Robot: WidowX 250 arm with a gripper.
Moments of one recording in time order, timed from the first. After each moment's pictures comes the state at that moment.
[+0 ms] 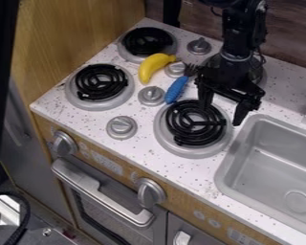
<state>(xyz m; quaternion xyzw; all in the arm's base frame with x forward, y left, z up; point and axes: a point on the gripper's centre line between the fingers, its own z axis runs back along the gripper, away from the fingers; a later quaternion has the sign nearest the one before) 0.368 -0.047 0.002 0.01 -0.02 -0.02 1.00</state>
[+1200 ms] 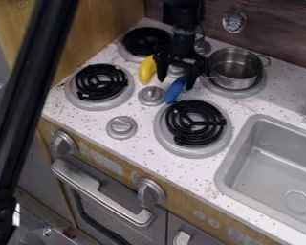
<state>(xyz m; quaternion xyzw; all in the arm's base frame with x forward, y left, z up) 0.443 0.079 -0.046 0.03 0.03 0.10 0.99</state>
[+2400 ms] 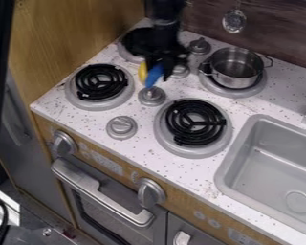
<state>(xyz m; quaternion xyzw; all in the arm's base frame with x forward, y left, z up) 0.396 0.108 -0.006 0.03 -0.02 0.07 1.00</state>
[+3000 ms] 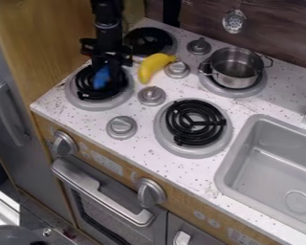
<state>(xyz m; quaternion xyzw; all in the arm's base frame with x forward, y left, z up) 0.376 0.199 -0.029 0.05 0.00 0.12 0.99</state>
